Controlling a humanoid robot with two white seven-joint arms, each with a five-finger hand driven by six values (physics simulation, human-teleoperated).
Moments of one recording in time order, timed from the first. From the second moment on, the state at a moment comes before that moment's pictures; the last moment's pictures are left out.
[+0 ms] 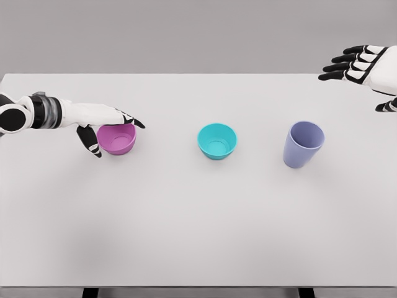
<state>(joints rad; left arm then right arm) -1.02 0.81 -1.18 -1.33 -0.09 -0.26 -0.61 -0.46 -1.09 0.16 -1.75 0.23 -0.61 0.61</state>
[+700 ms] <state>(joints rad) -1.02 0.78 -1.18 -1.29 -0.10 -0.27 -0.61 -0.46 -1.09 0.16 -1.75 0.23 -0.61 0.61</state>
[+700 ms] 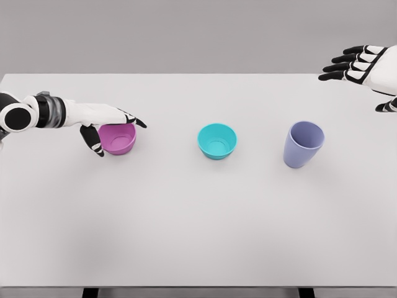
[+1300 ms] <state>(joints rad) -1.02 0.78 -1.18 -1.29 -0.10 -0.26 -0.61 -0.46 -1.09 0.16 -1.75 0.23 -0.61 0.61</state>
